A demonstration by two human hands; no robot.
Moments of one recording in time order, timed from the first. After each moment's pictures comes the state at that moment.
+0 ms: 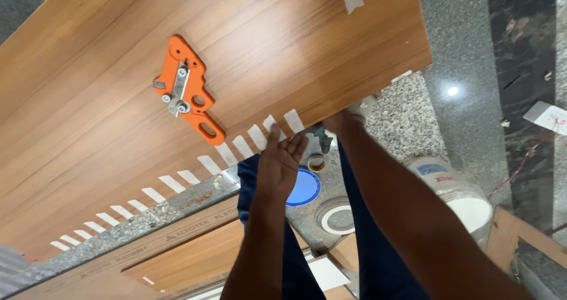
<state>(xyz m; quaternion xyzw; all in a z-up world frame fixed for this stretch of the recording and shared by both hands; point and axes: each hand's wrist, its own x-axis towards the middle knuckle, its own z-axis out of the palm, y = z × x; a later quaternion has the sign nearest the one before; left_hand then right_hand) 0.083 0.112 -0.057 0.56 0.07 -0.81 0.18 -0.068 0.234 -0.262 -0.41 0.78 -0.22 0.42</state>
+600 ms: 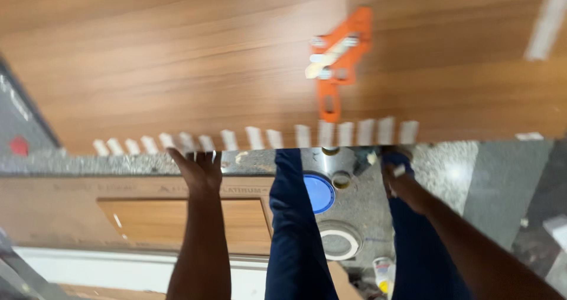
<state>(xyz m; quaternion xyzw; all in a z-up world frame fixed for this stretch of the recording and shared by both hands) 0.454 0.056 -0.103 0.72 0.11 -0.51 0.46 -0.045 0.308 -0.186 -0.13 0.65 0.00 0.75</state>
